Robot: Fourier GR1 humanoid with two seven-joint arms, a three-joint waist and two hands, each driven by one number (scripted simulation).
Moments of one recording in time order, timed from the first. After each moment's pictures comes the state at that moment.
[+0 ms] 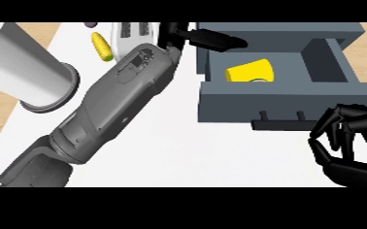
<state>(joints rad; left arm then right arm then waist) -1.20 0.12 -0.53 -0.72 0.66 0.50 -0.29 -0.03 -0.32 -0.13 -2.03 -0.04 0.44 0.03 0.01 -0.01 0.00</state>
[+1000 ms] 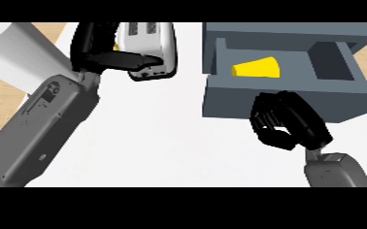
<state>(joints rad) -0.76 0.43 -0.41 -1.22 0.68 0.40 -0.20 -0.18 -0.30 0.18 -1.63 0.69 0.18 -0.12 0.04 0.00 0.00</state>
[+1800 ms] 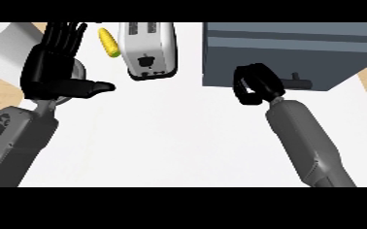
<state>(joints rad) -0.49 0.55 -0.27 -1.36 0.69 0.22 -0.25 -0.66 -0.19 0.12 -0.75 0.89 -0.11 -0.35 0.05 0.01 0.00</state>
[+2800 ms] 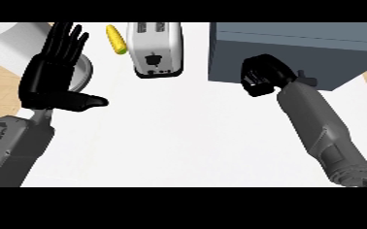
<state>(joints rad) -0.42 0.55 -0.24 -1.37 0.70 0.09 -0.28 -0.88 -0.25 -0.02 -0.36 0.82 -0.01 -0.60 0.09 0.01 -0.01</state>
